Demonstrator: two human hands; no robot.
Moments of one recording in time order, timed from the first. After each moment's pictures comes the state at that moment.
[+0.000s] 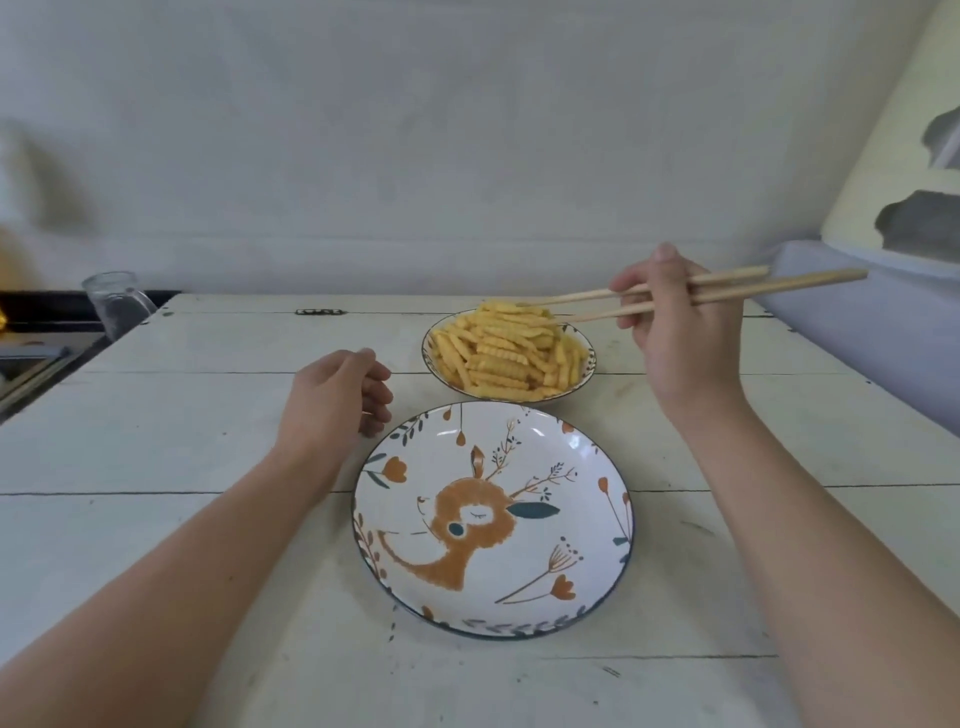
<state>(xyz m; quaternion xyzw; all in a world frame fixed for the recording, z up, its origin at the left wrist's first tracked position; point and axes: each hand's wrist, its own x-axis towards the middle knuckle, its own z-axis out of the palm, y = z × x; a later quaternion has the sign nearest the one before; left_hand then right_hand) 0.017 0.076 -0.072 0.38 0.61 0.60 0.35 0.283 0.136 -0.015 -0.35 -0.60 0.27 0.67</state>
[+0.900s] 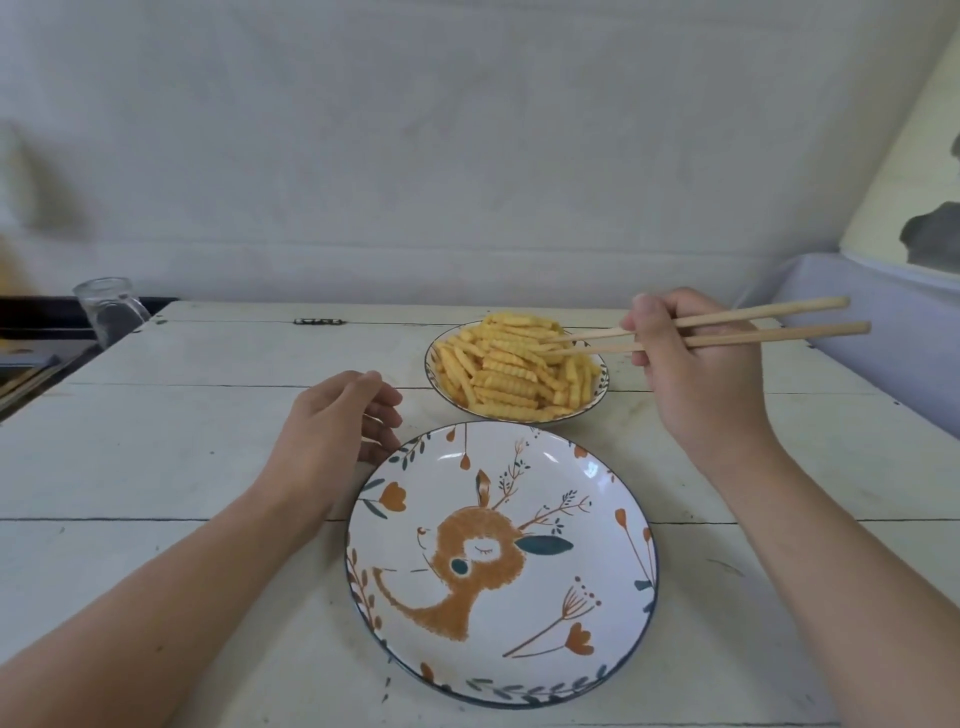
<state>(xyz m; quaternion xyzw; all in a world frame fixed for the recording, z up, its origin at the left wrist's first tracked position) 0.019 0.068 -0.073 0.41 0.61 0.58 0.36 0.286 0.136 -0.031 -0.36 -0.66 0.22 0.62</state>
